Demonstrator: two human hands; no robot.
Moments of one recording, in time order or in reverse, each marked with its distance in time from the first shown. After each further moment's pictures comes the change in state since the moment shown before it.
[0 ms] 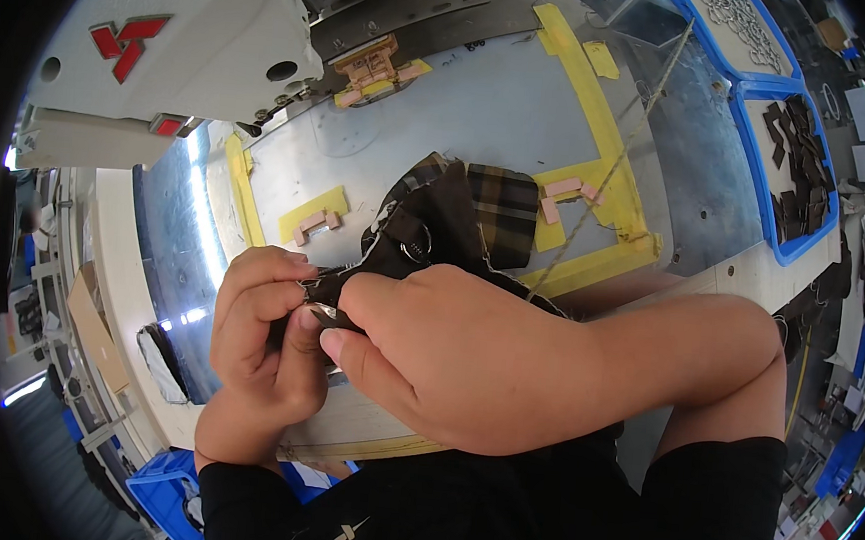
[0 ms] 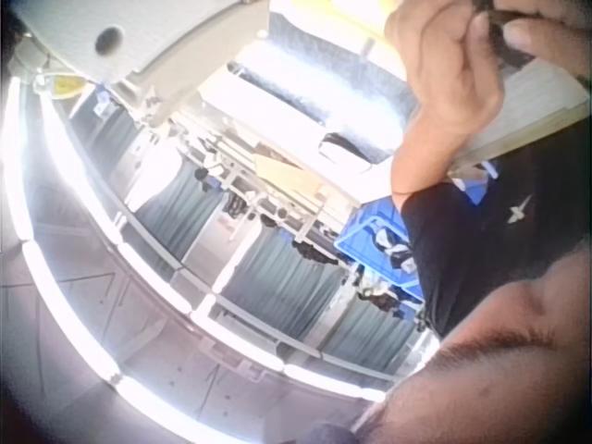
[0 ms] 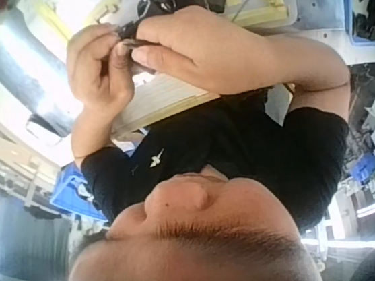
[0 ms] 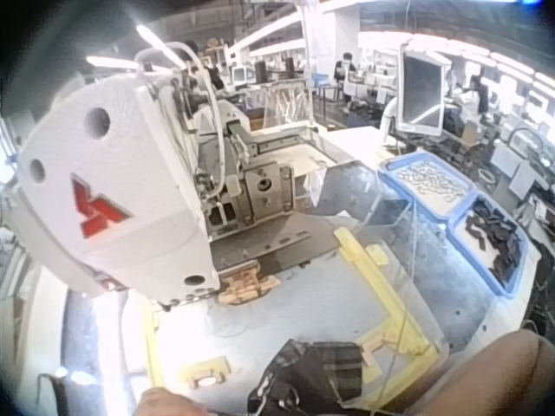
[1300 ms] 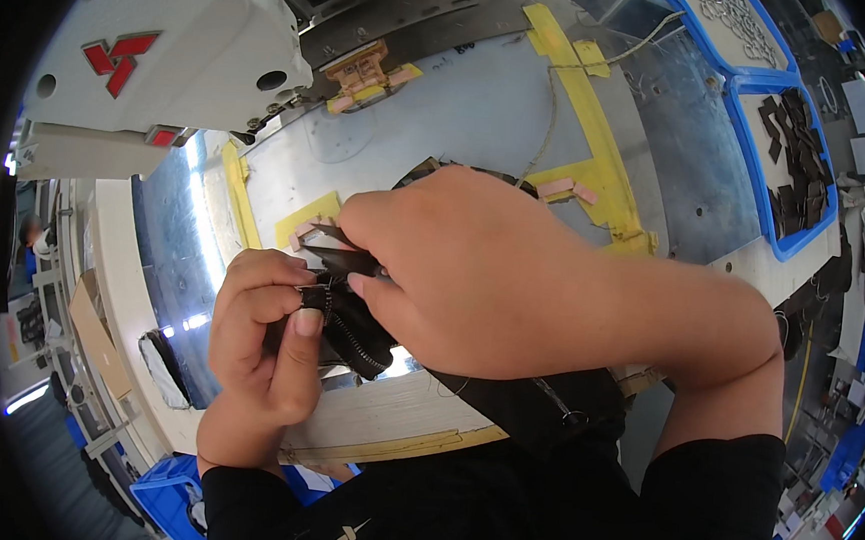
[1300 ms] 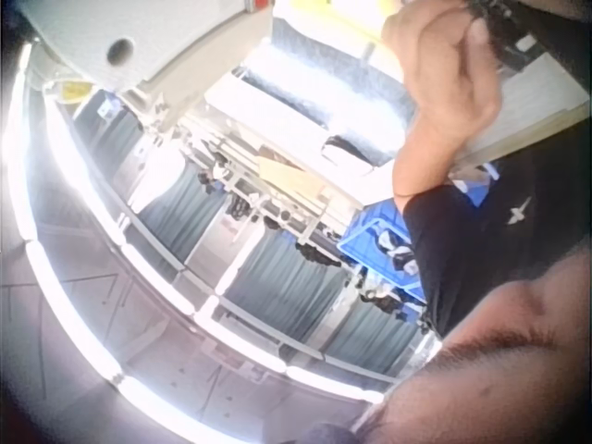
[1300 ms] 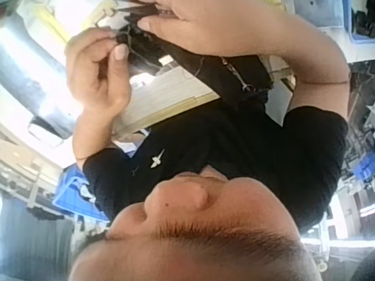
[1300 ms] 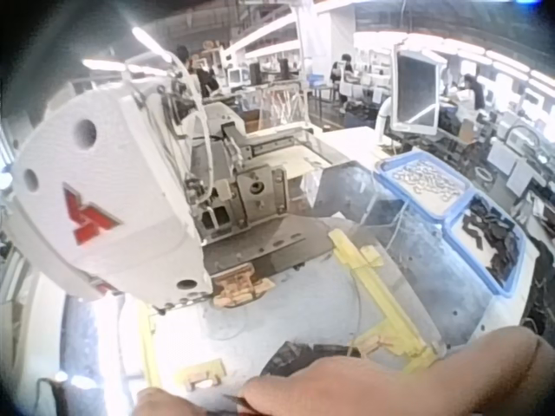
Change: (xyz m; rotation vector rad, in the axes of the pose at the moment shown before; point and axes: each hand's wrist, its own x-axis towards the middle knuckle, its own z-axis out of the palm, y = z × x) left_hand 0.002 0.000 -0.004 -0.031 -0.054 0.005; right_hand 0.010 0.005 -0.032 -0.442 0.158 -0.053
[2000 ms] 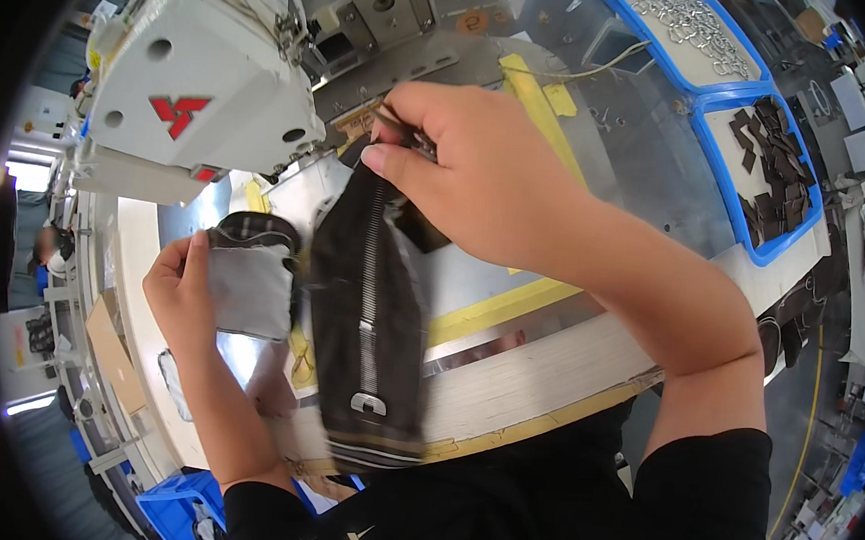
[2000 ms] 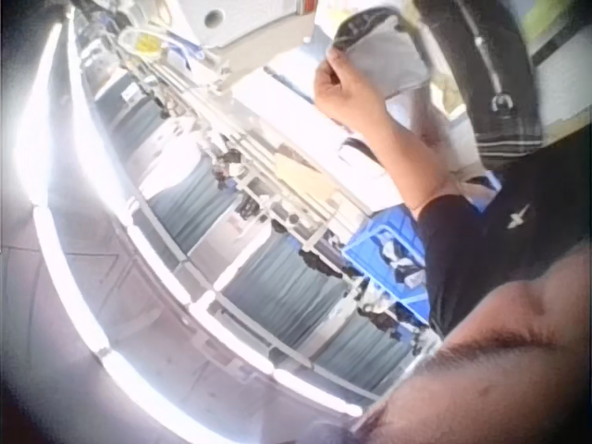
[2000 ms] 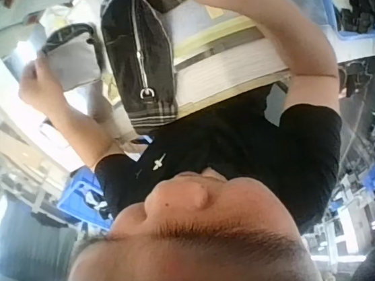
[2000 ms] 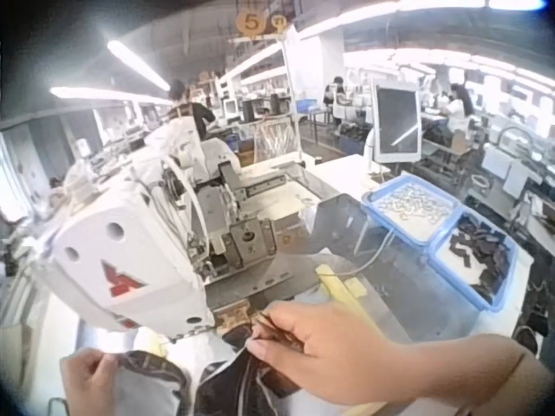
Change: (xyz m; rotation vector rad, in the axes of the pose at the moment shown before) left_hand 0.013 -0.052 -0.074 0.371 0.395 -0.742; right_hand 0.014 0.016 -0.035 0.112 0.450 0.079
